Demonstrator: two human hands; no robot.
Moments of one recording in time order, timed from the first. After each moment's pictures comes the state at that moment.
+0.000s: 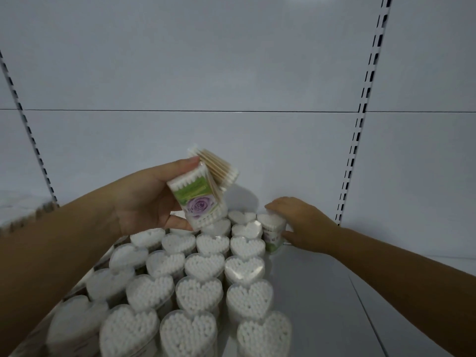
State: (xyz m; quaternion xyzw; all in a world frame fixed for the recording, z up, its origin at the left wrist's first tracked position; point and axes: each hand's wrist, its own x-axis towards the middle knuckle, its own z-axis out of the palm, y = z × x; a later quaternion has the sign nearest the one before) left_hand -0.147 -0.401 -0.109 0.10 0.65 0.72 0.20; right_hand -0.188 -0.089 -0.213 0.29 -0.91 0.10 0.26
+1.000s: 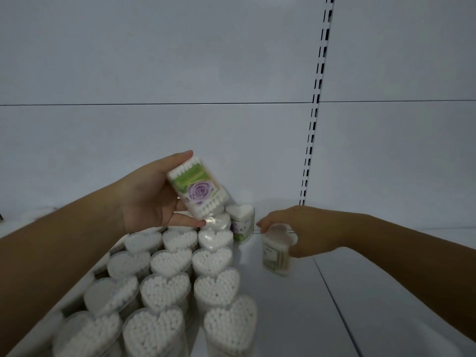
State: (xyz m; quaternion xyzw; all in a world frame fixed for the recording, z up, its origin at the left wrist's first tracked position) left_hand -0.136 -0.339 -0.104 0.09 0.60 0.76 0.24; right_hand -0.092 -0.078 -0.155 0.19 -0.98 0.08 -0.06
